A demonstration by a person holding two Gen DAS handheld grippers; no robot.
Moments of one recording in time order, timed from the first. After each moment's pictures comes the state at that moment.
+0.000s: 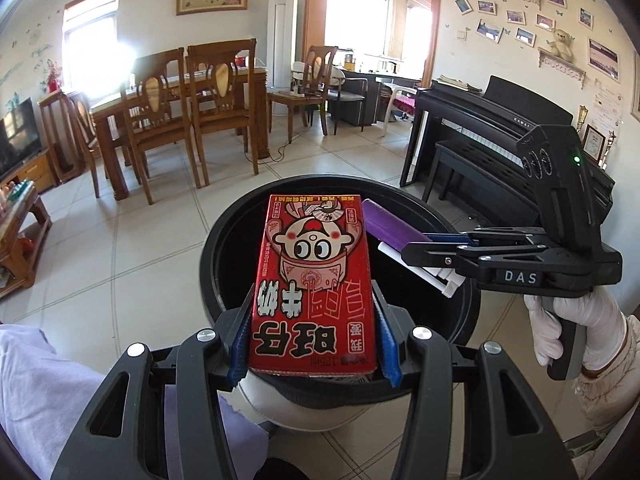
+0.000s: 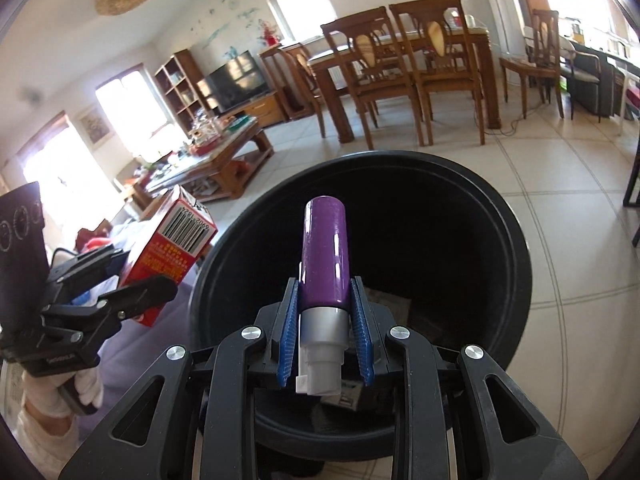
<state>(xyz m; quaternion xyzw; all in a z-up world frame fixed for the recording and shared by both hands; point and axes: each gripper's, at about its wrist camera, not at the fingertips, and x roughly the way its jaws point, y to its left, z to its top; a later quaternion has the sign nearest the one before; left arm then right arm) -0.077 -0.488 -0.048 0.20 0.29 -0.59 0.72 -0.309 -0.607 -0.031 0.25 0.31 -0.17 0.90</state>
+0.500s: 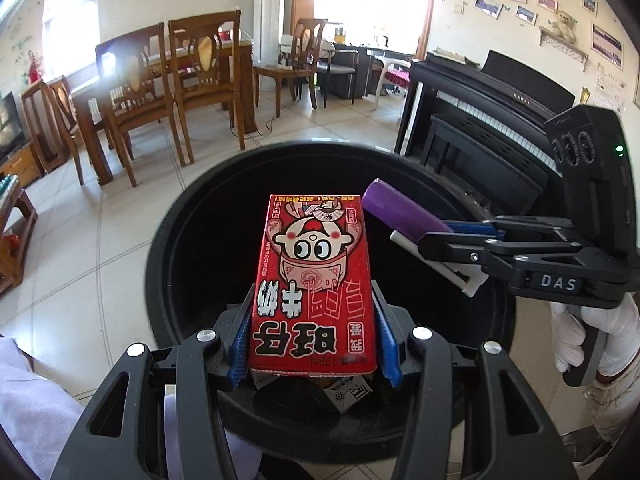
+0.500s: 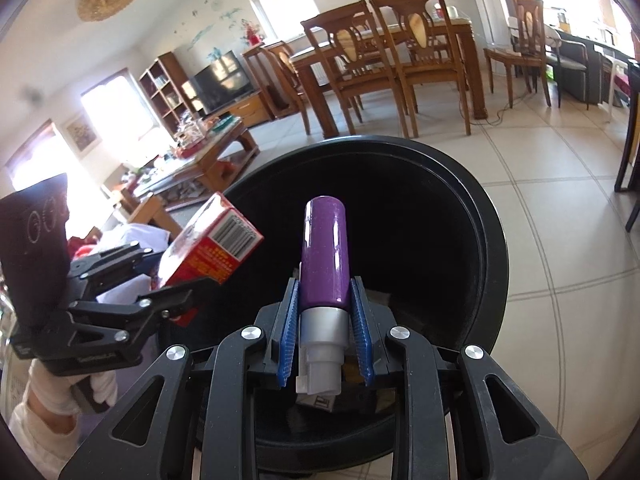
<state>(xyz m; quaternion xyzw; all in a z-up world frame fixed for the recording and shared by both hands) -0.069 -0.529 -0.084 0.24 0.32 -0.60 0.69 -0.309 -0.618 -0.050 0.25 0.32 -0.19 0.89</state>
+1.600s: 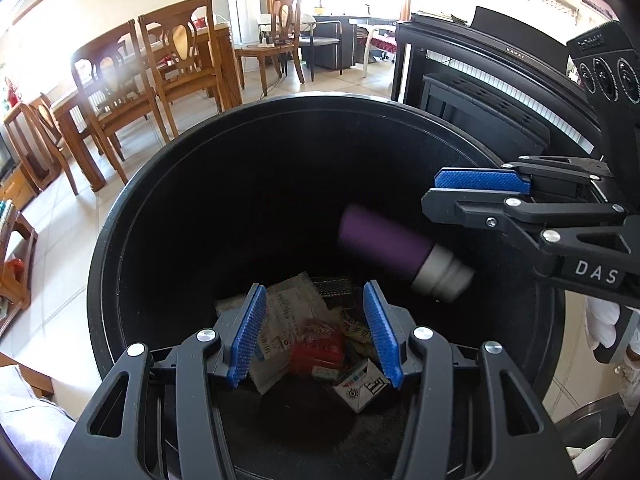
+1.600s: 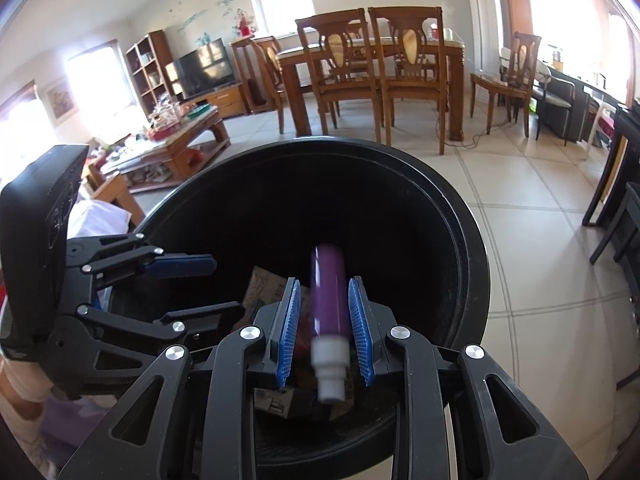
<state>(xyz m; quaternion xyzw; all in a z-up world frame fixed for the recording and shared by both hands) -0.081 -0.556 -0.111 0.30 0.31 -0.60 0.67 -0.280 -0.606 -0.054 0.18 0.34 -0.24 0.89</state>
